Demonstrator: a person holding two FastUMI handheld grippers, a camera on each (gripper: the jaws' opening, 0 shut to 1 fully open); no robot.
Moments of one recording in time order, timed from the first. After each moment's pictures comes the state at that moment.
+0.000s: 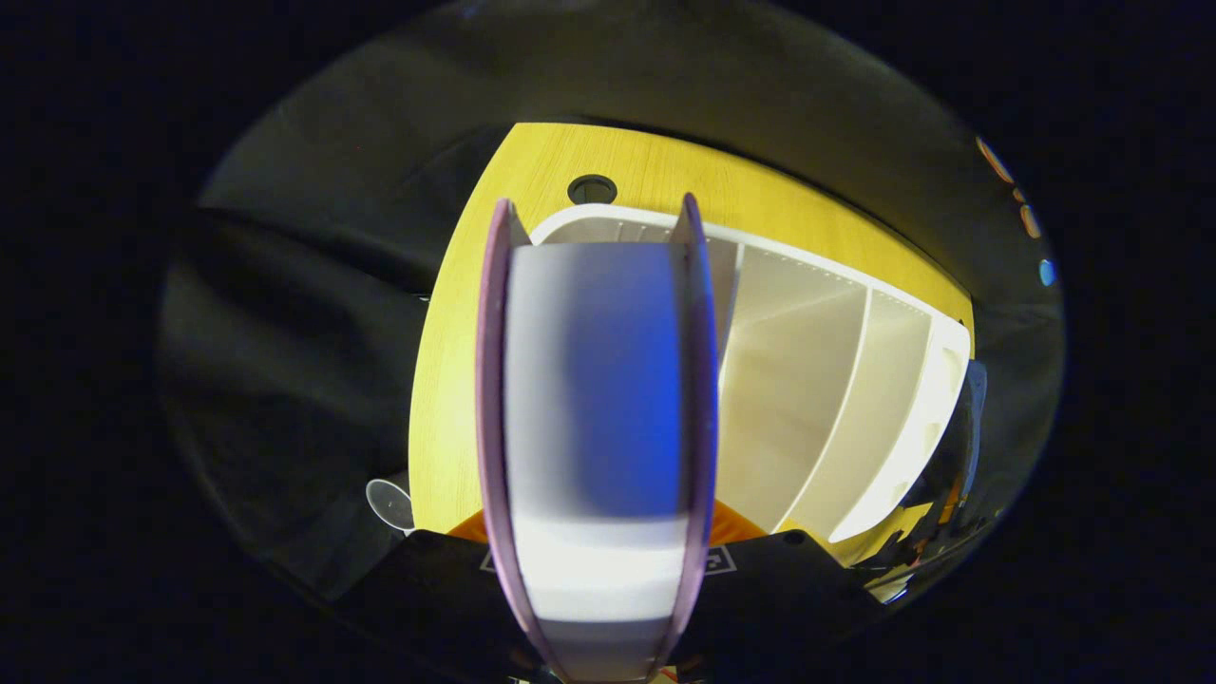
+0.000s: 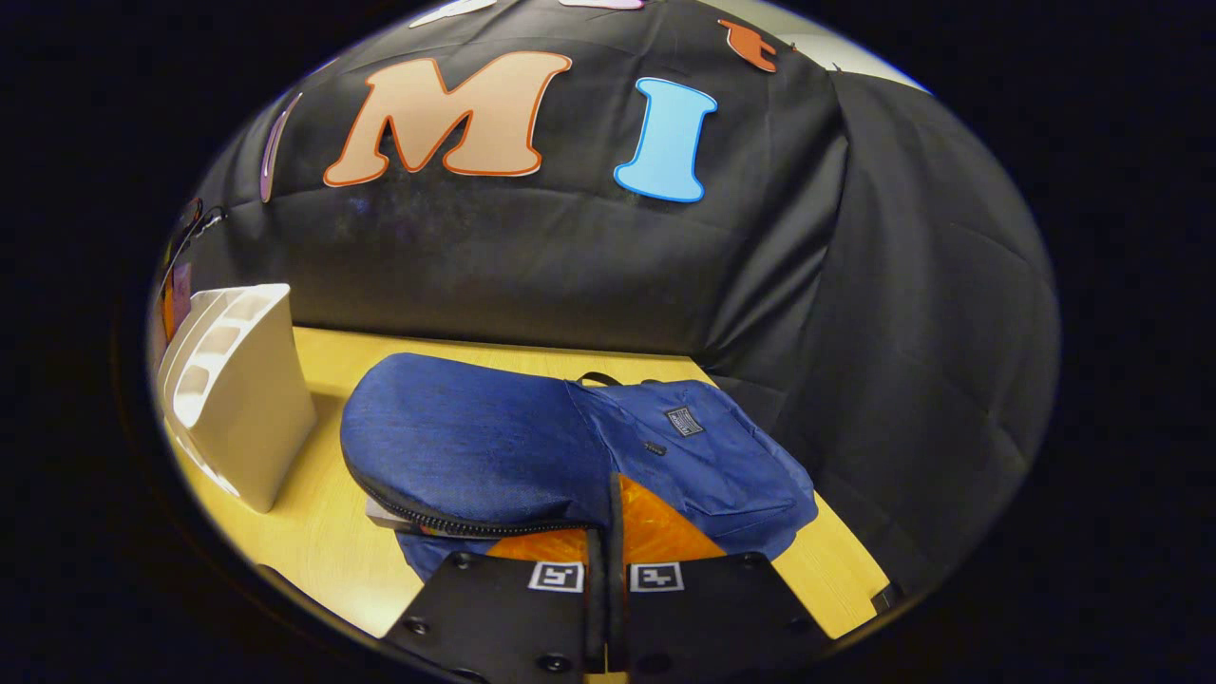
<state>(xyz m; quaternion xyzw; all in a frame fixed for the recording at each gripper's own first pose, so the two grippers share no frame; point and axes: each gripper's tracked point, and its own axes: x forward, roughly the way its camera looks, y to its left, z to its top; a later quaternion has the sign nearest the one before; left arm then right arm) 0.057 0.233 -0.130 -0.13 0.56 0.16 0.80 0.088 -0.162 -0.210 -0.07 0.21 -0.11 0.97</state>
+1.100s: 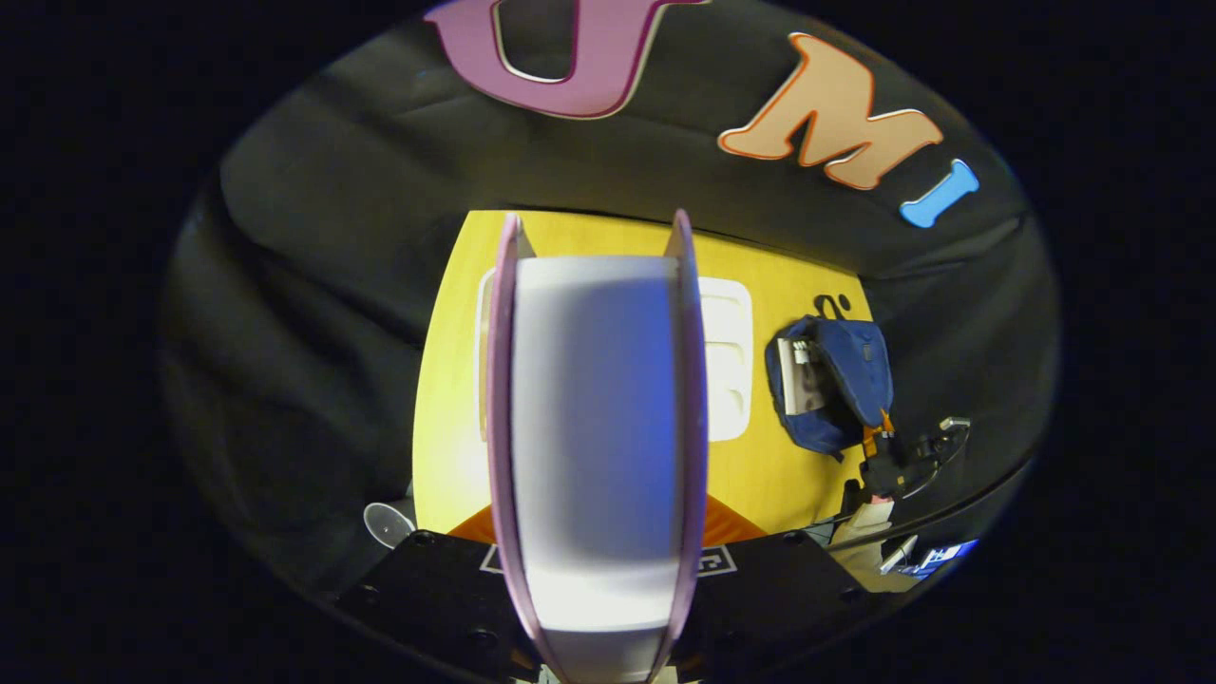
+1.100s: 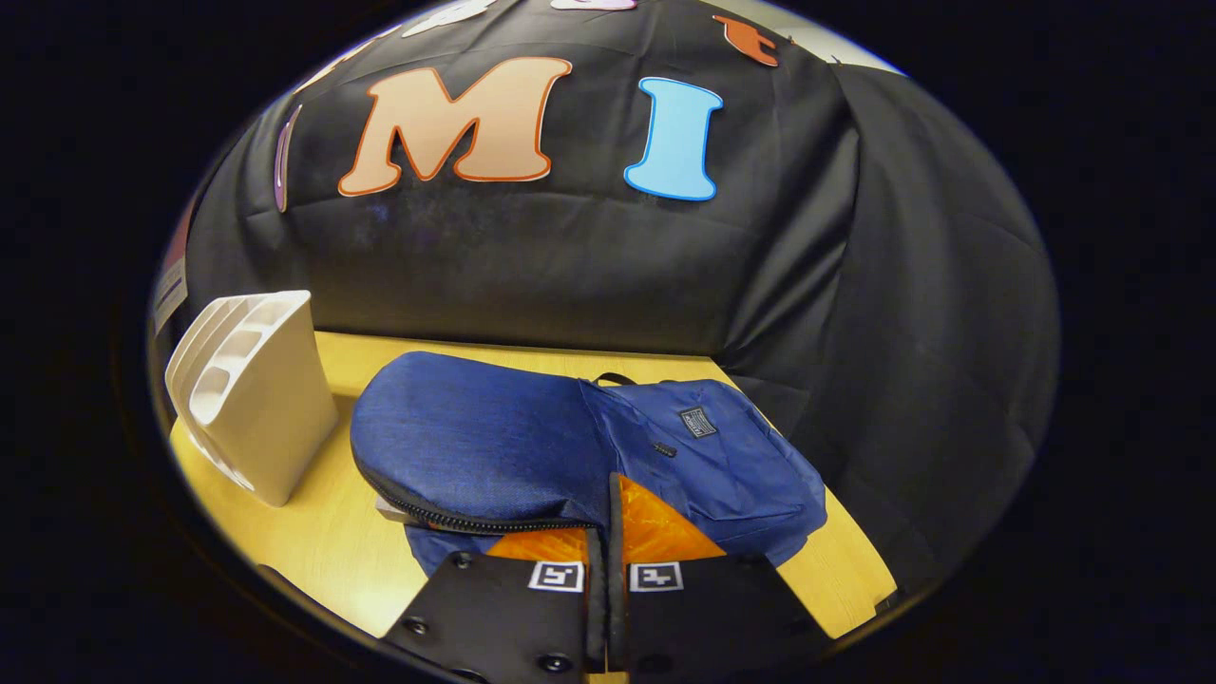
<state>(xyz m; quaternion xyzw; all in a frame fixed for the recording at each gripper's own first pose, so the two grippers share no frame) -0.035 0.092 0.020 -0.09 0.47 0.07 0.88 0.088 -0.170 -0.209 -0.05 0.21 -0.07 0.98</state>
